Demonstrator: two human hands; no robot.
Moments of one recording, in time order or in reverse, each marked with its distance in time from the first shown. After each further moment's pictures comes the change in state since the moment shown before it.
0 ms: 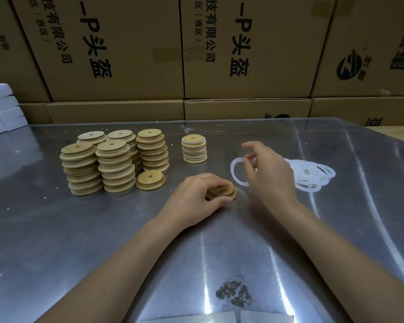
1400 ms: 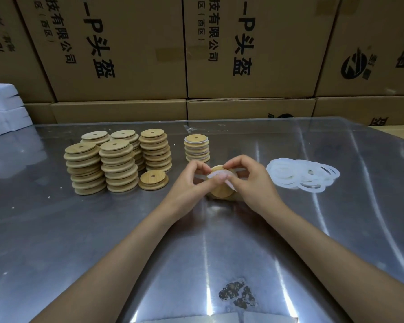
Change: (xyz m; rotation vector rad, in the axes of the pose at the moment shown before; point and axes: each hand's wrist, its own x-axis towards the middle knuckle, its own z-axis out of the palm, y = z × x) left_hand 0.002 -0.003 -0.009 -0.675 0.088 -0.331; right_hand -0.014 -0.015 0.016 0.634 -0.256 0.141
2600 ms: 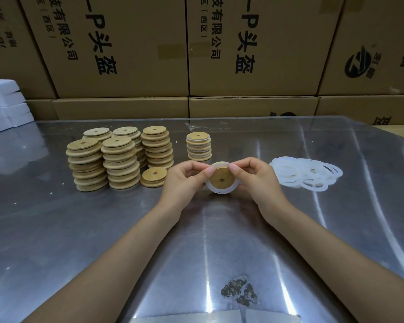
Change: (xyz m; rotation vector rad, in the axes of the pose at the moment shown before) left_hand -0.002 0.000 -0.001 -0.215 0.202 -0.099; right_hand -0.005 -0.008 0.002 0.306 0.059 0.257
